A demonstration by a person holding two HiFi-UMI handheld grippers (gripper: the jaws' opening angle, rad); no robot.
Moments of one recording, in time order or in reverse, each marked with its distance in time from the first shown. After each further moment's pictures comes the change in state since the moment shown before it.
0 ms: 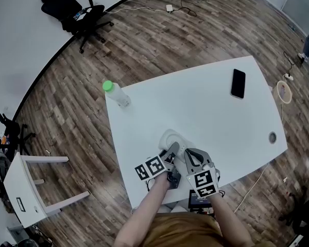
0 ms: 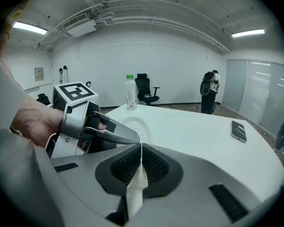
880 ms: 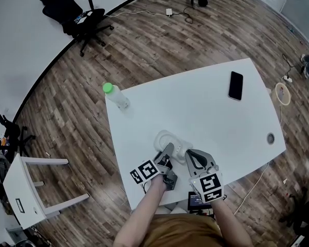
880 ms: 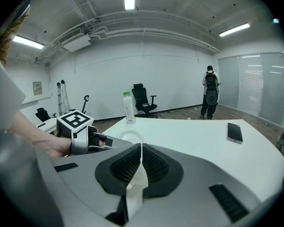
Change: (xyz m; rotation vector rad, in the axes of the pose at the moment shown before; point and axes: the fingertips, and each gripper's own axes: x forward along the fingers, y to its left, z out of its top) left arm -0.017 -0.005 0.015 -0.051 -0.095 -0.089; right arm -0.033 -0.005 0.041 0.091 -0.121 -0.002
